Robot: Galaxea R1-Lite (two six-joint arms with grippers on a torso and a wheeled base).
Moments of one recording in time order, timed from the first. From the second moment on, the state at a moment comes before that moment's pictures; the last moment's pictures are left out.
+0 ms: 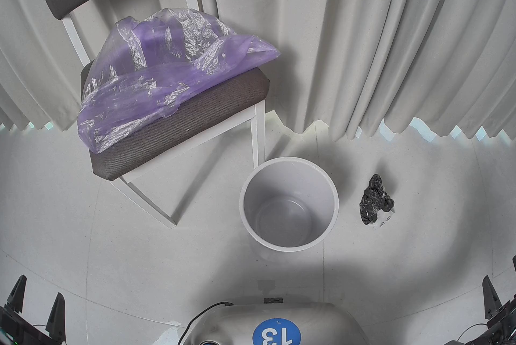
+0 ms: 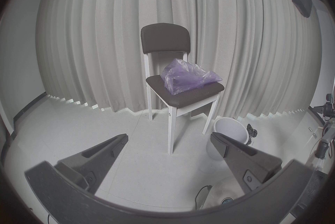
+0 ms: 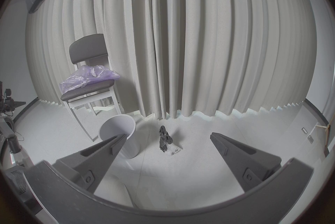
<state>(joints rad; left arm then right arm) 0.00 0.02 -0.02 0.00 0.01 -0.04 0.00 0.02 -0.02 -0.01 0.00 0.02</state>
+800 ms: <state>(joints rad) 0.00 0.02 -0.02 0.00 0.00 0.01 0.00 0.02 -0.02 -0.01 0.00 -0.01</state>
